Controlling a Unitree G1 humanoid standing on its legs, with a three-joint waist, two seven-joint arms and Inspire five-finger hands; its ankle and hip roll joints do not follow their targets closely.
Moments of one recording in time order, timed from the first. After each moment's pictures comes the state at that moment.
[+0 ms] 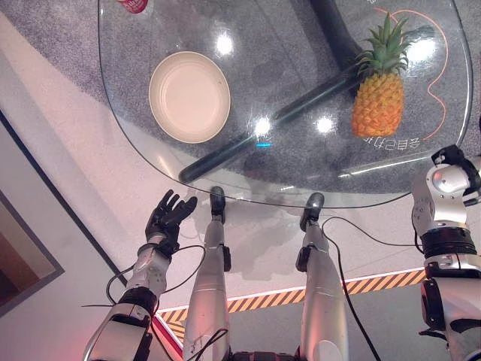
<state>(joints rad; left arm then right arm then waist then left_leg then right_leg) -0.43 0.36 -0.15 0.93 -1.00 -0.21 -0.06 -0.74 -0.62 -0.01 0.50 0.30 -0.35 -1.14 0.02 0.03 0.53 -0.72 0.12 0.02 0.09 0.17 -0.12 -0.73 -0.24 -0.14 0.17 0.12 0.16</state>
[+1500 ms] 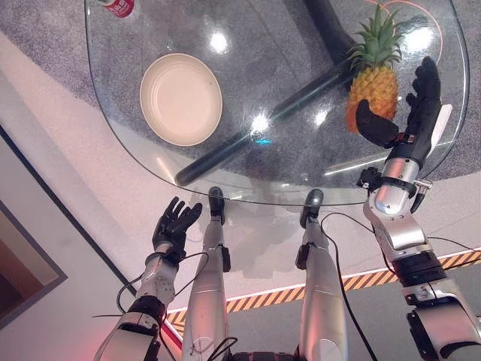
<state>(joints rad) -0.38 0.29 -0.13 0.93 -1.00 -0.25 -0.08 -0.57 -0.54 0.18 0.26 0.27 -0.17 -0.69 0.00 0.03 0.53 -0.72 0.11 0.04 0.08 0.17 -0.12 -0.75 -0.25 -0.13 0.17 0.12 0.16</state>
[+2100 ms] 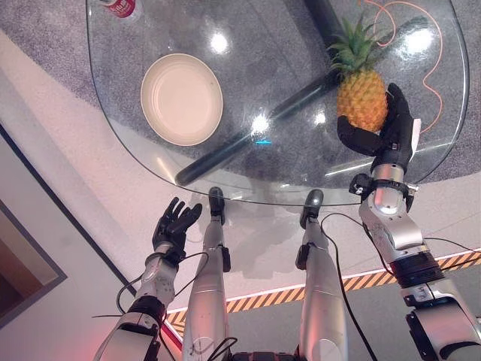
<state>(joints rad) -0.38 0.29 -0.13 0.93 -1.00 -0.25 -0.08 -0.57 -0.54 0.21 0.28 0.44 -0.09 -0.59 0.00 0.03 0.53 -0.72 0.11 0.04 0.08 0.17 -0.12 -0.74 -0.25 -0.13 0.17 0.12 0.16</state>
